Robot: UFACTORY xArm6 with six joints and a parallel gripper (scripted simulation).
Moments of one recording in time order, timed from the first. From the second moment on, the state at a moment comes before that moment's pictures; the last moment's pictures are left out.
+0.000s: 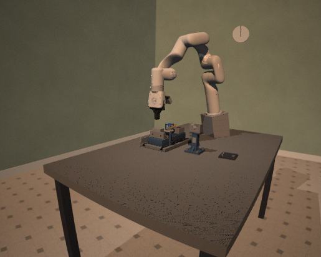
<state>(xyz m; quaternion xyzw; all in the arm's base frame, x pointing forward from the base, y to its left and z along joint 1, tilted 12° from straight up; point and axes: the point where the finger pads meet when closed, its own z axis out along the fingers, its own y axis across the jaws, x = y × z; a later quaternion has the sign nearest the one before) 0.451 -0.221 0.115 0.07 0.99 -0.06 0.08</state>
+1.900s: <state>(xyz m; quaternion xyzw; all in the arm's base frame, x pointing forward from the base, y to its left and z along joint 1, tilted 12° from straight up) 0.444 -0.255 0.112 0.08 0.99 -0.06 0.08</state>
